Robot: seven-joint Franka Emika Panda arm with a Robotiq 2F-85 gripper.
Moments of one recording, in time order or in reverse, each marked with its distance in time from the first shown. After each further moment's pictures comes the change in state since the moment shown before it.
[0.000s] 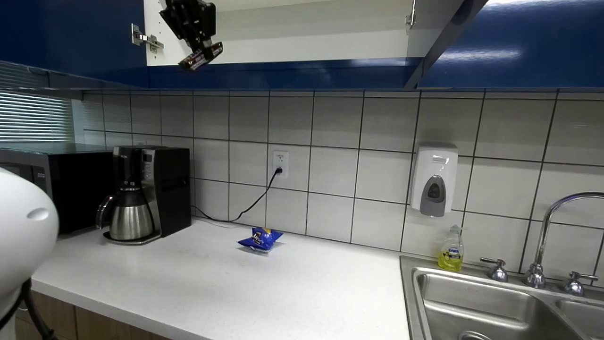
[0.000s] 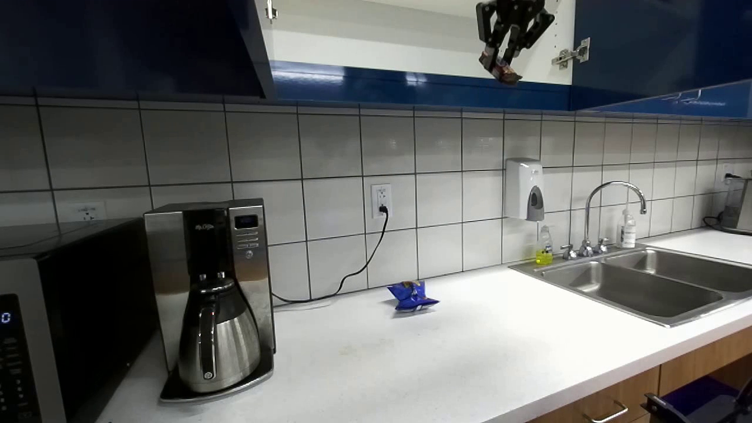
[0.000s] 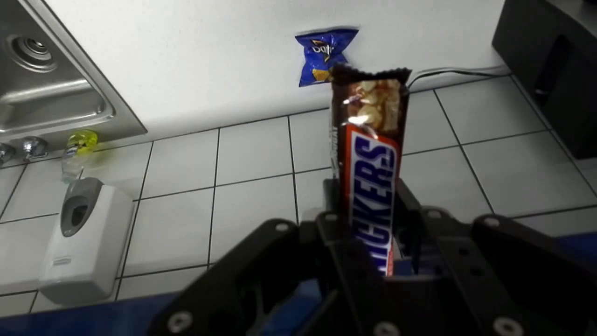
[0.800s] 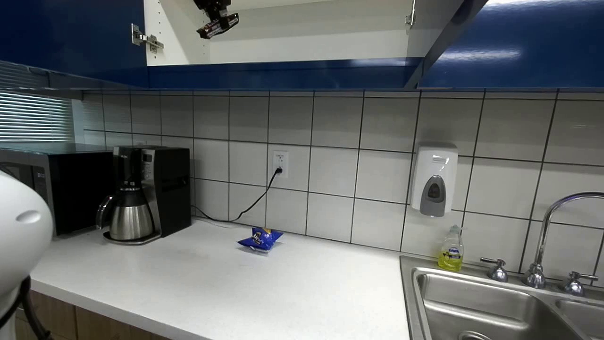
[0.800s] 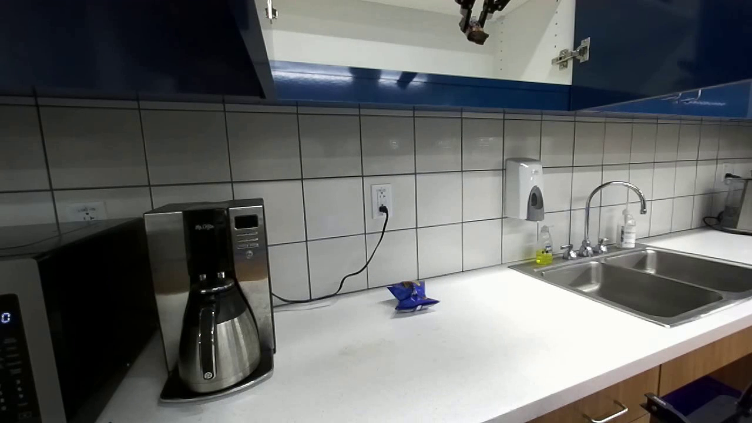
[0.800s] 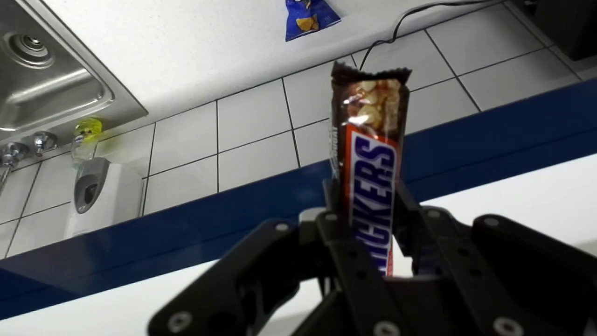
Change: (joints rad) arm -0.049 0.299 0.031 0.438 -0.002 -0.127 0.128
